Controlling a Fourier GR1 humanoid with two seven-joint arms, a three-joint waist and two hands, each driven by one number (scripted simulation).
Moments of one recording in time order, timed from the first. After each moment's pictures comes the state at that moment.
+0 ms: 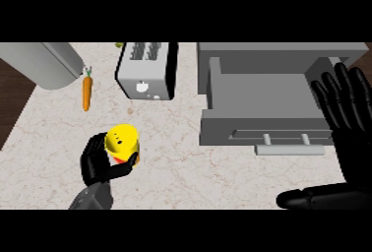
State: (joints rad) left arm -0.31 0.04 0.21 -0.55 0.38 -0.01 -1.07; right arm -0.11 -0.08 -0.04 -2.10 -0.14 0.11 0.20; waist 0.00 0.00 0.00
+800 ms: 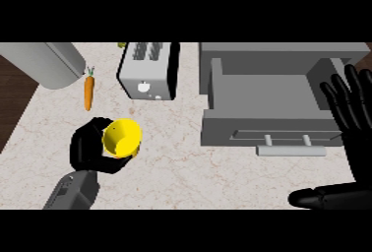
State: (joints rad) left arm -0.28 0.14 0.06 -0.86 0.33 -0.19 -0.90; right arm -0.09 -0.11 -0.09 -2.09 -0.19 0.15 0.19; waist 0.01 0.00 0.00
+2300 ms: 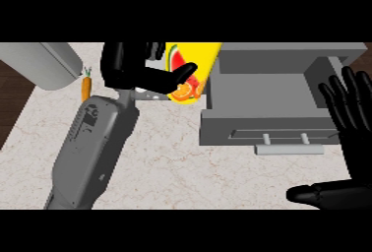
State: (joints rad) left arm -0.79 0.02 -0.04 -1.28 0.23 0.18 -0.17; right arm -0.08 -0.10 -0.10 -2.06 -0.17 0.15 0.15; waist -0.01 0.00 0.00
